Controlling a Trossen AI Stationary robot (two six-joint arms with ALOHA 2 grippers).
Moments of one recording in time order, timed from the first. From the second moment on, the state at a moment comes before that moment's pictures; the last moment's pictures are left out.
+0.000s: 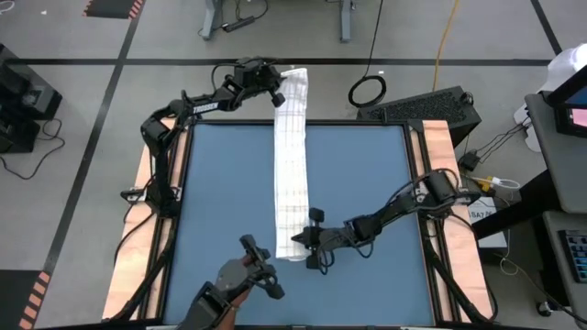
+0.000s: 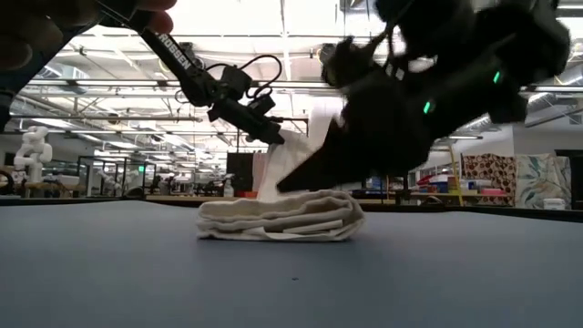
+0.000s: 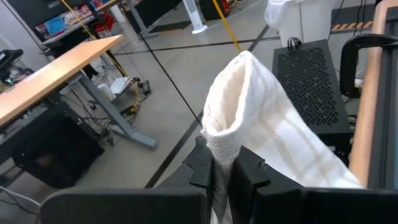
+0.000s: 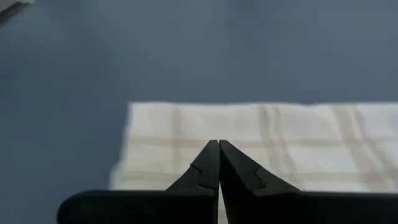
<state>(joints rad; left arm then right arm) 0.89 2.01 1.43 0.32 0.20 0.48 0.34 1.99 0.84 0.65 0.36 0.19</state>
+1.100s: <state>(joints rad) 0.81 1.78 1.40 -0.18 0.28 0.19 0.30 2.13 0.84 0.77 0.26 0.35</state>
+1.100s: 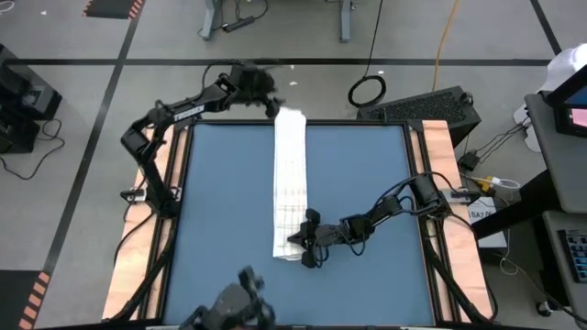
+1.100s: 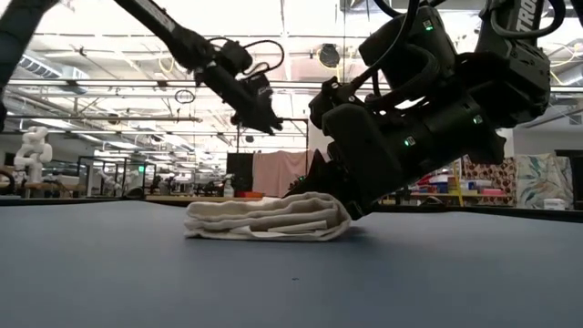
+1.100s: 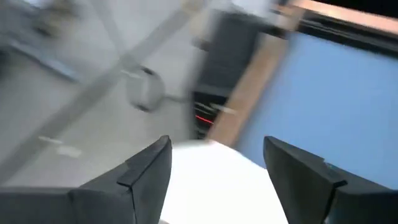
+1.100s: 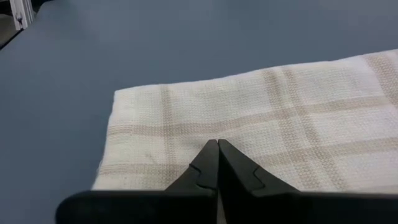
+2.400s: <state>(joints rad) -0.51 1.50 0.62 0.48 -0.52 -0.20 0.70 1.73 0.84 0.28 0.60 0.39</state>
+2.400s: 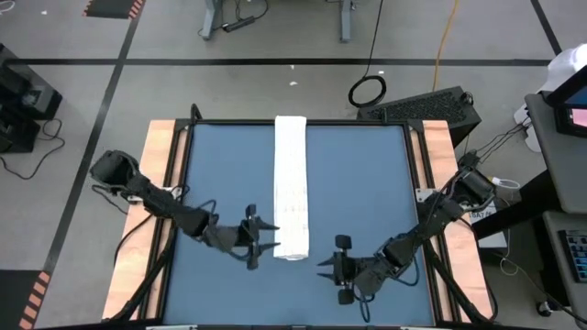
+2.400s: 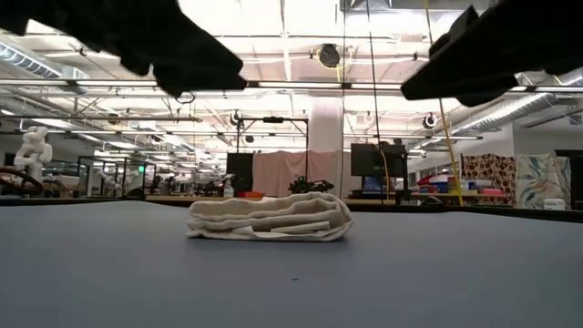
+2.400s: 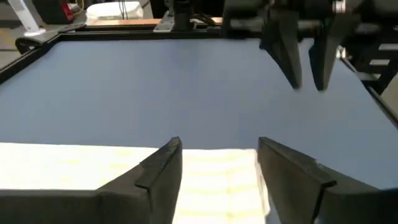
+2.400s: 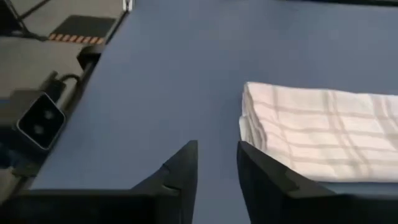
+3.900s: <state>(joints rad) -0.61 1.72 0.62 0.64 -0.60 -0.21 0.63 1.95 0.84 0.69 0.57 0.20</state>
